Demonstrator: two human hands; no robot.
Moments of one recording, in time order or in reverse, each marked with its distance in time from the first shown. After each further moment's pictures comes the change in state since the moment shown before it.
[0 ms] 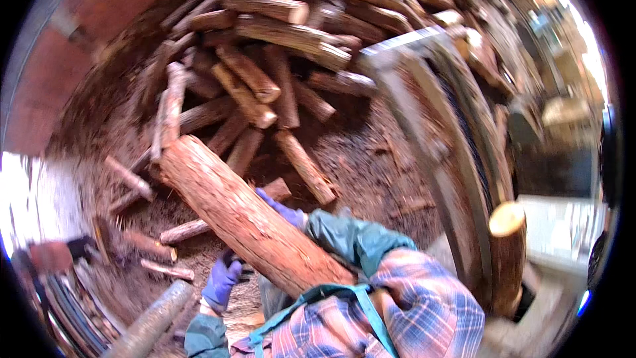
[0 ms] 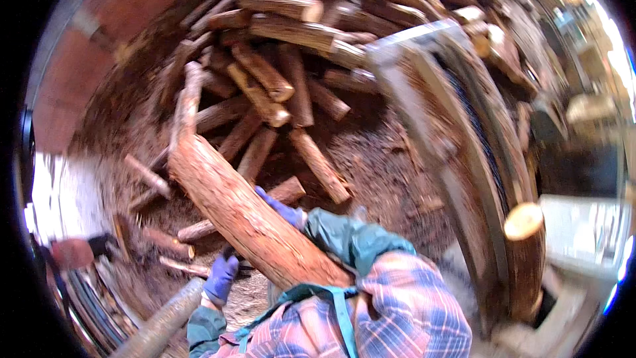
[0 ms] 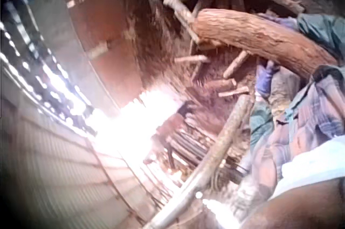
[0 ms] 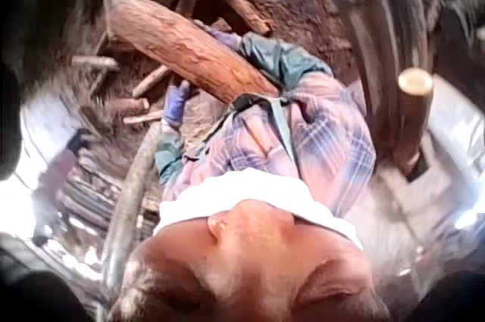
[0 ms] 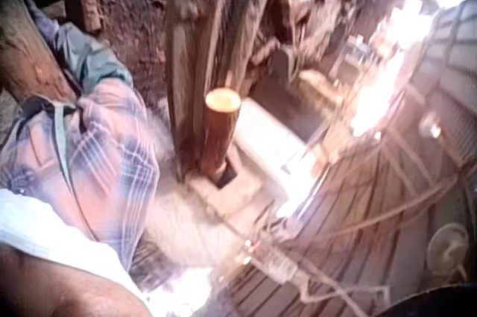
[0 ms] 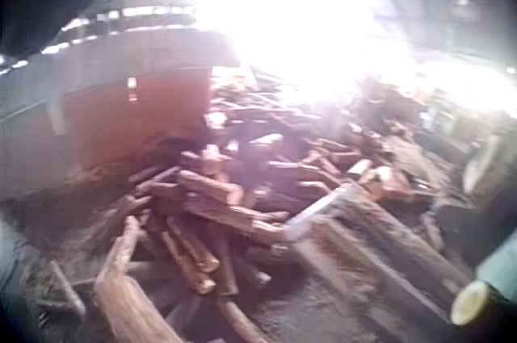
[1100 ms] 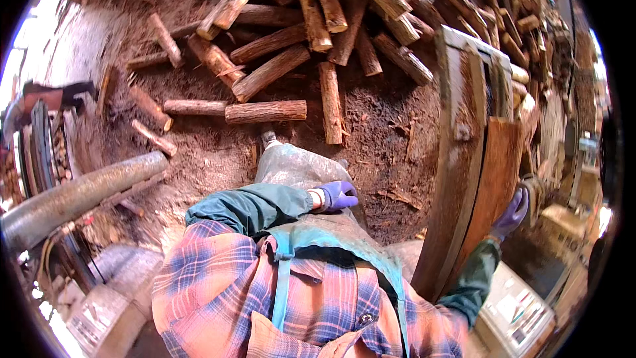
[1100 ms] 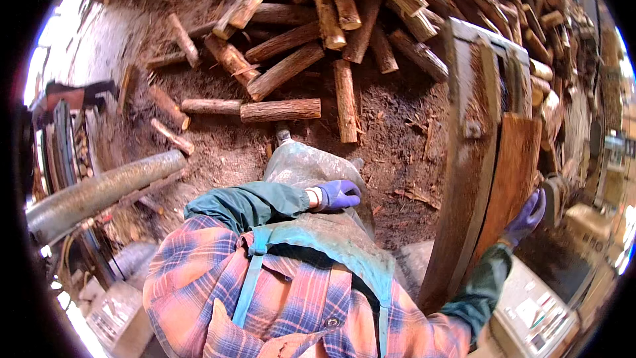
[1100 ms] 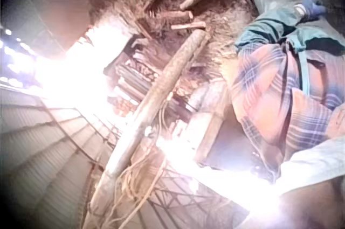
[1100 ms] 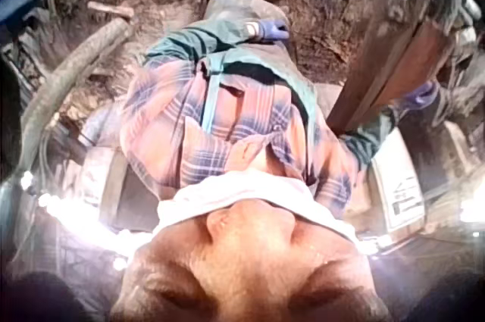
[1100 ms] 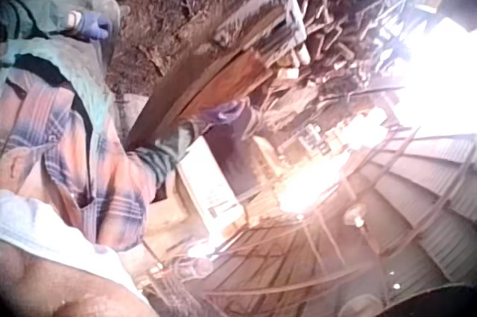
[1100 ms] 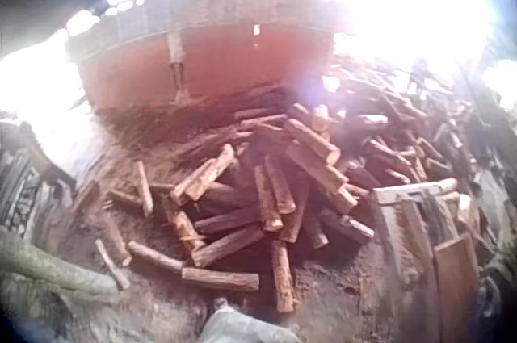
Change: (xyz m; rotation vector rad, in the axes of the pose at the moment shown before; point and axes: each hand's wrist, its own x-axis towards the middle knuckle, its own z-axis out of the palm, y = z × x) left_hand 0.080 -0.110 0.241 0.533 -0.566 0.098; right_hand -0.420 -0.477 0.016 -1.704 1.430 -0.378
